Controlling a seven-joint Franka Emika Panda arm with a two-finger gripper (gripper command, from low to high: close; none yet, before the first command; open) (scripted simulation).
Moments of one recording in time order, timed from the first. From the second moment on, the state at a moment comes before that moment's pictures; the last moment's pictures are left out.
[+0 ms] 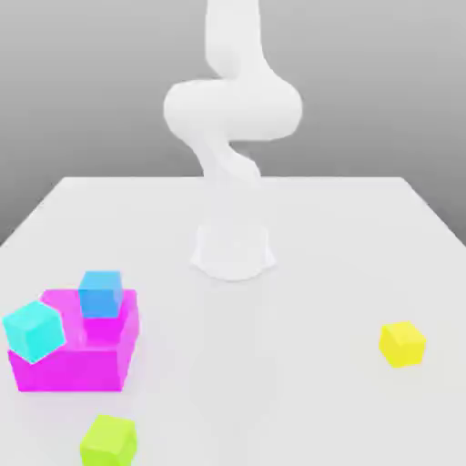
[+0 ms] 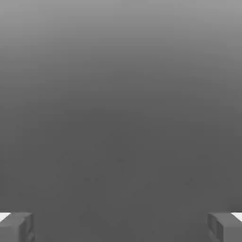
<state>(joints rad) 0.00 -0.71 -0.02 -2.31 0.01 2.33 0.78</state>
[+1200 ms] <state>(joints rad) -0.14 0.48 -0.15 -2.33 0.20 2.80 0.57</state>
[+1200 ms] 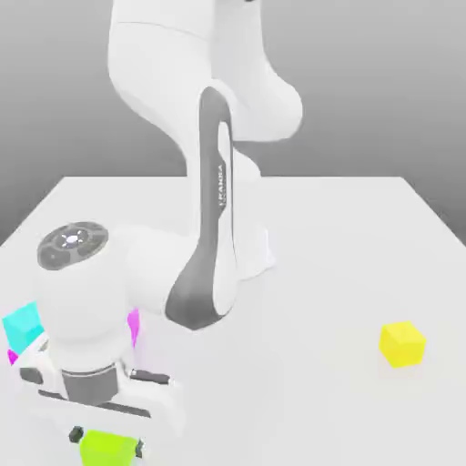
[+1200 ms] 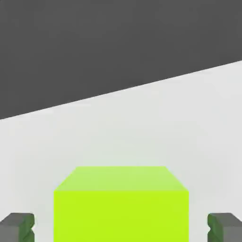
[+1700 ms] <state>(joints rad) -0.15 0.11 -0.31 -2.42 0.09 2.52 0.81</state>
